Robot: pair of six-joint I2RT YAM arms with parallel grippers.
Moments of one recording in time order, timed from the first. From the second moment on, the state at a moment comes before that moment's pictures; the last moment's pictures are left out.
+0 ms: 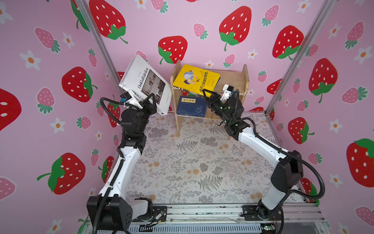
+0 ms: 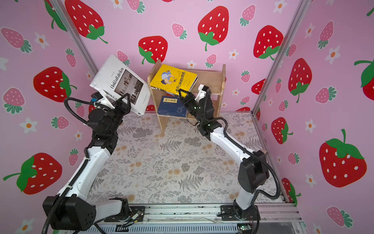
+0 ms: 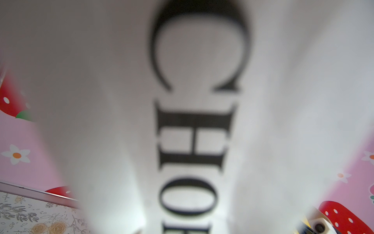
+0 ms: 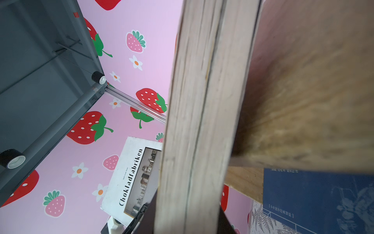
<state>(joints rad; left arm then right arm) -0.03 1.23 1.15 0.30 0.14 -0.63 0.68 1.72 1.55 0.43 -0.06 1.14</state>
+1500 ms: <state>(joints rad) -0.48 1.60 1.75 0.13 -0.06 -1.00 0.68 0.80 1.02 -0.19 -0.10 0.76</state>
